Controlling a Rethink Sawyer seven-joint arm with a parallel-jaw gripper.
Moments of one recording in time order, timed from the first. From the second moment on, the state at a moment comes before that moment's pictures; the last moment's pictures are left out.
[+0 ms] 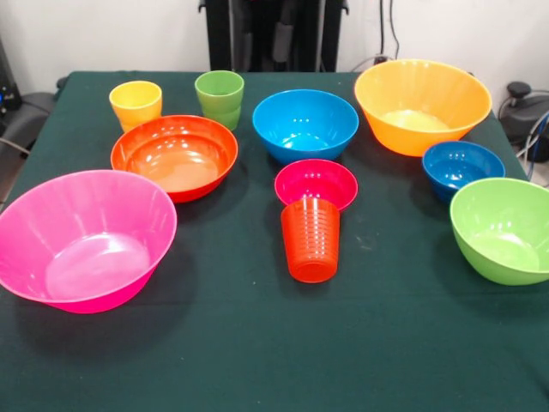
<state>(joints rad) -0.56 -0.93 0.51 1.64 -0.53 0.79 1.14</state>
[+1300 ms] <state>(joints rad) -0.58 -0.93 0.50 1.63 -0.60 0.56 1.14</state>
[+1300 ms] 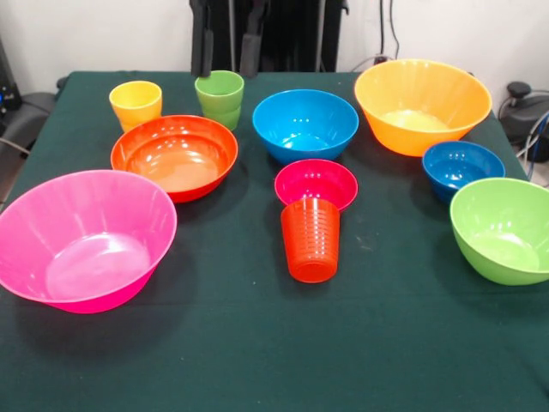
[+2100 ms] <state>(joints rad) -0.56 -0.81 0.44 1.61 -0.64 0.56 1.14</state>
